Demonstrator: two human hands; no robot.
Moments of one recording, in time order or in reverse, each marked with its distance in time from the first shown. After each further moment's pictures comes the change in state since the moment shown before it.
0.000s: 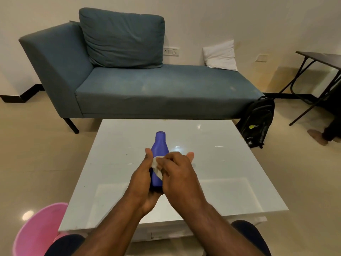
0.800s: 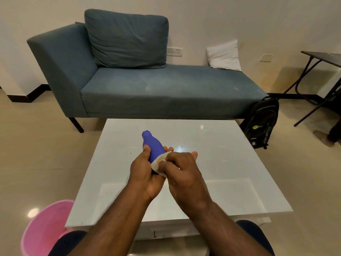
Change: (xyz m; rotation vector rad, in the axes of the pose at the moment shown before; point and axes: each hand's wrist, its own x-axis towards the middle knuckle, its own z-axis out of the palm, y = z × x) left_hand -0.004 0.025 0.015 -0.362 0.063 -0.094; right_hand -0.006 0.001 -0.001 -0.005 0.197 -0.309
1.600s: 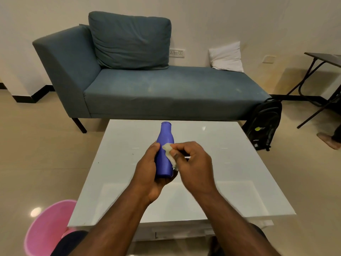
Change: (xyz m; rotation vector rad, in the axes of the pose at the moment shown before) left_hand 0.003 -0.002 -0.004 0.380 -0.028 0.163; right_hand 0.027 0.014 -0.008 0.397 0.043 0.593
